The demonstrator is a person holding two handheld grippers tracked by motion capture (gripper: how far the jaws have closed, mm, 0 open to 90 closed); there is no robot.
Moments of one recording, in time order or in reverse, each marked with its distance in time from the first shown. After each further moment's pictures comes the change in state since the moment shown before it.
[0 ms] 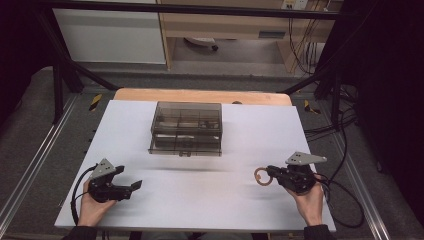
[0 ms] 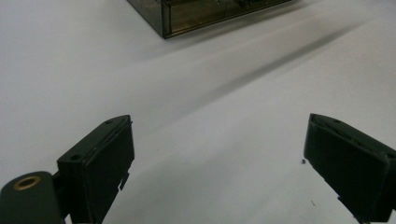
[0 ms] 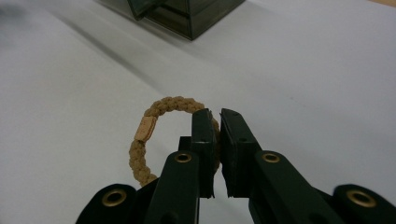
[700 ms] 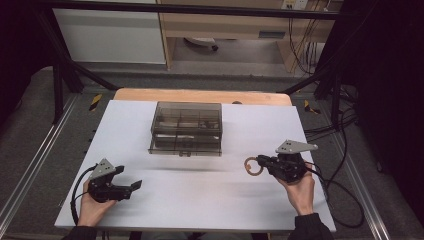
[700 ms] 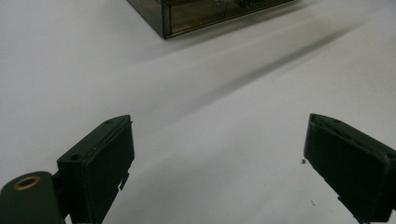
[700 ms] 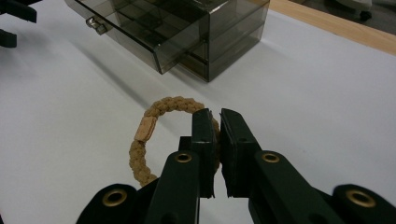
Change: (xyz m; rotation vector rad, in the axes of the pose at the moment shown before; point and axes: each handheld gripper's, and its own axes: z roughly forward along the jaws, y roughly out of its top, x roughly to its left) left arm 0.000 0.000 0.000 -0.001 0.000 -0.002; right arm 0.016 0.043 0.007 -0.033 0.018 -0.041
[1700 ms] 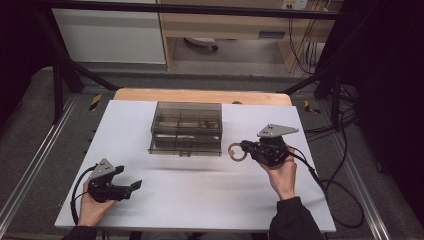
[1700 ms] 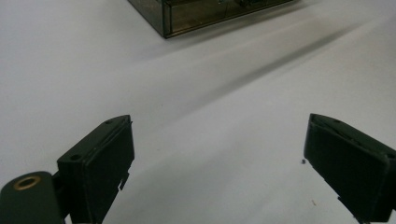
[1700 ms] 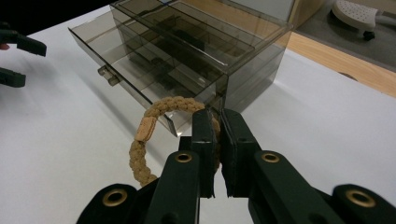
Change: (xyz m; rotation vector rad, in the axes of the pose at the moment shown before) left arm 0.001 0.000 0.000 0.001 -0.002 0.002; right arm 0.016 0.051 0.028 -0.032 0.008 -0.024
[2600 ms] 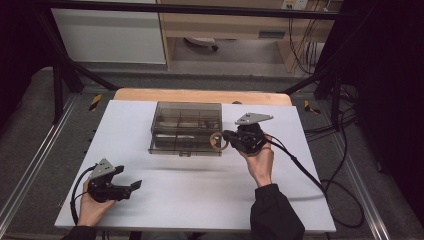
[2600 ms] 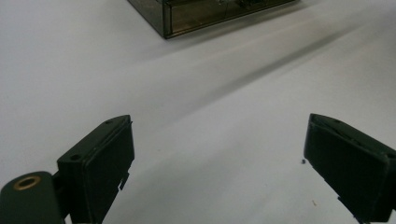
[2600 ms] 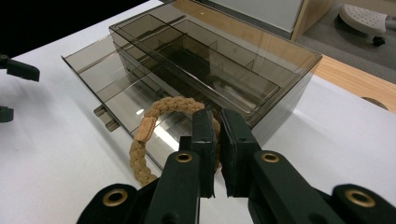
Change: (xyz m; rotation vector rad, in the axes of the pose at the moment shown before) left arm 0.001 0.000 0.000 -0.002 -0.002 0.000; right arm 0.011 0.032 0.050 -0.008 0.011 0.002
